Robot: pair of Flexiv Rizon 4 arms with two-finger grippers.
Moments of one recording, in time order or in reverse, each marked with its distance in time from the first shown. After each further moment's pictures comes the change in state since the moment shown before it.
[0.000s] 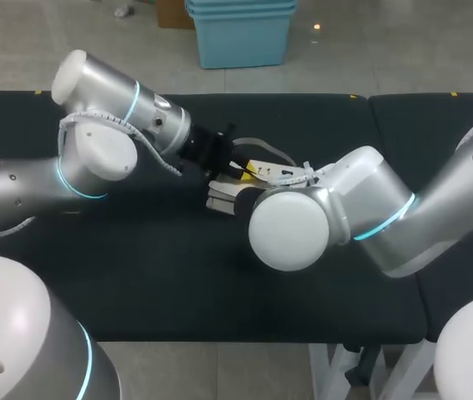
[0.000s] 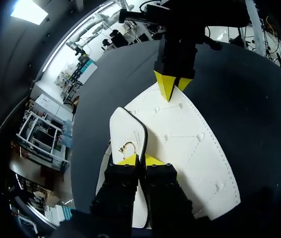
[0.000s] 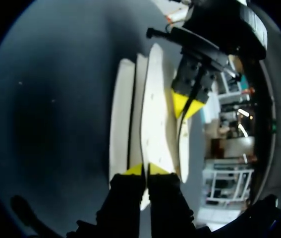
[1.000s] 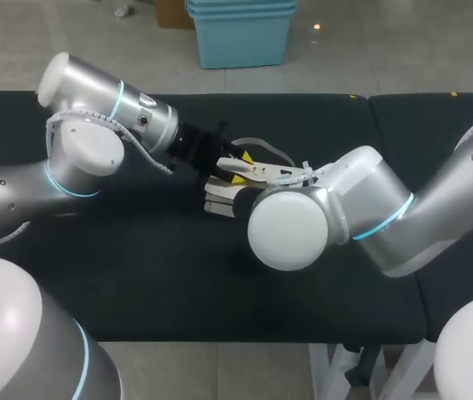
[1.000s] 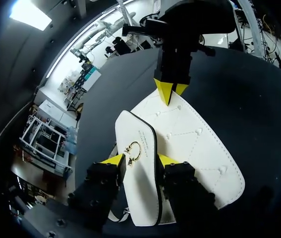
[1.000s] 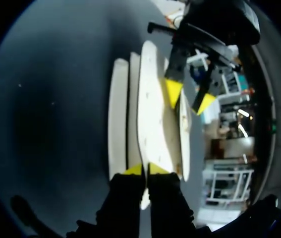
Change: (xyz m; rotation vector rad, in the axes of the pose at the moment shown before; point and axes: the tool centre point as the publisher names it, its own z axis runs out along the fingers) left arm -0.001 0.001 -0.017 0.078 -0.035 0.017; right arm 0.000 0.002 0.000 -0.003 -0.001 0.000
